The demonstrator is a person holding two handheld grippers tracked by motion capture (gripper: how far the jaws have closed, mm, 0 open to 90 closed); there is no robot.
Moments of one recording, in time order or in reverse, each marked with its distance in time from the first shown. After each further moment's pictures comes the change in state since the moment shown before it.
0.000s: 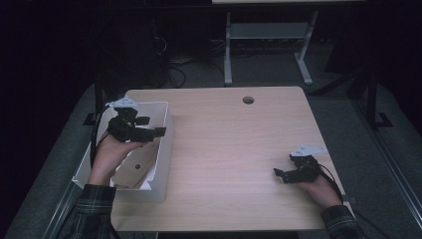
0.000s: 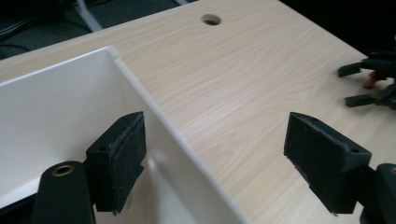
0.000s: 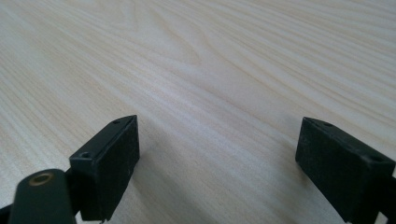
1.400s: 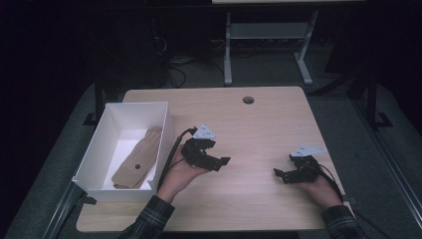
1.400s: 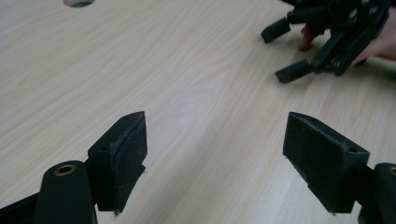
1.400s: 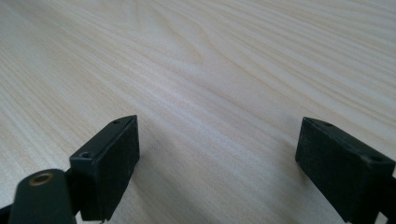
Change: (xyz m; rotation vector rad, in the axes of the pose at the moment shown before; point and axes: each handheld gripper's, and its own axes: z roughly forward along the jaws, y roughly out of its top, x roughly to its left) left arm -0.120 -0.024 0.130 0.058 -0.177 0.198; right arm 0.001 0.000 0.000 0.000 0.005 -0.002
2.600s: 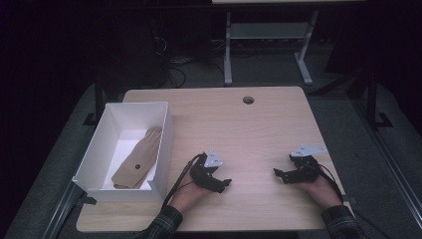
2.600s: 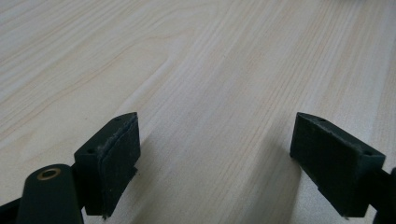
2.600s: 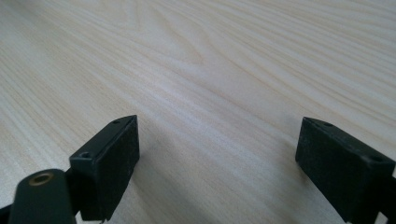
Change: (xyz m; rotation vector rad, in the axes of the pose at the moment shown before) left arm -0.005 -0.073 0.065 0.060 0.031 0.084; right arm 0.000 0.000 0.000 0.001 0.000 -0.001
